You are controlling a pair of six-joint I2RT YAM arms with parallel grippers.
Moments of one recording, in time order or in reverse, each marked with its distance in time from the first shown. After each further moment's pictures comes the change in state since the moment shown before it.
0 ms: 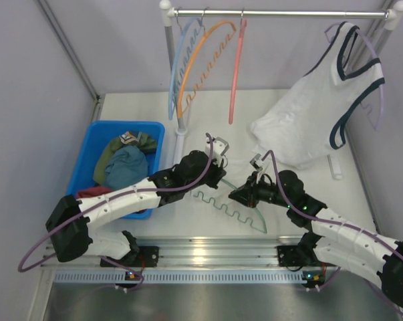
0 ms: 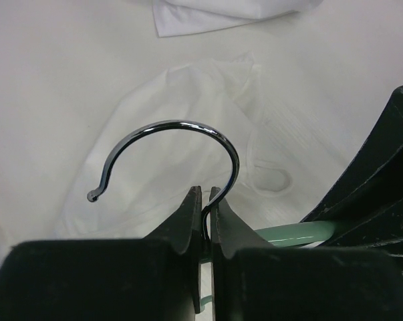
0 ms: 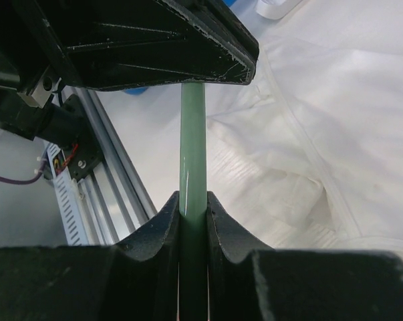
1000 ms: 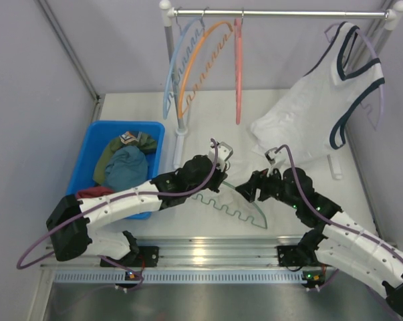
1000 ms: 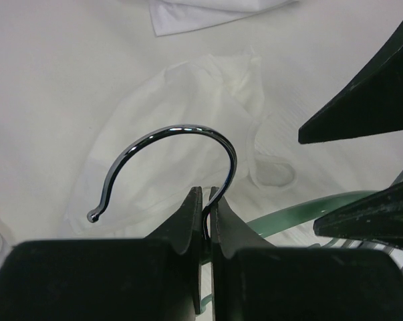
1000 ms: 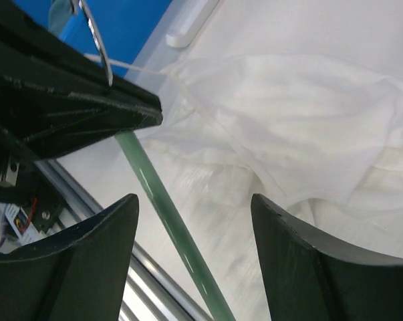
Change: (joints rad) left arm -0.054 0.001 -0.004 0.000 -0.063 0.048; right arm 0.001 -0.143 0.124 -0.342 0.272 0.035
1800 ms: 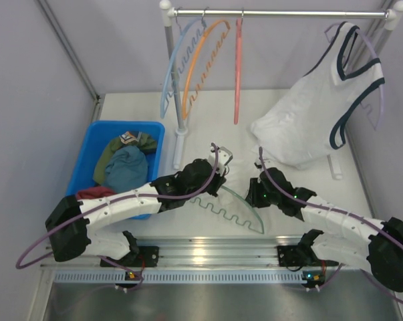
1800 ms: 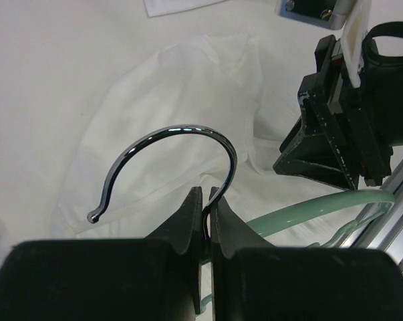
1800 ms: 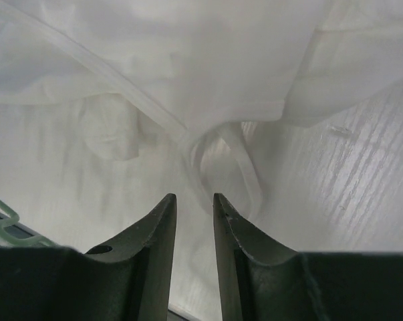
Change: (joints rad) left arm -0.012 -0.012 -0.042 0.000 0.007 0.004; right arm -0.005 0.319 -0.008 -0.117 0.166 0.091
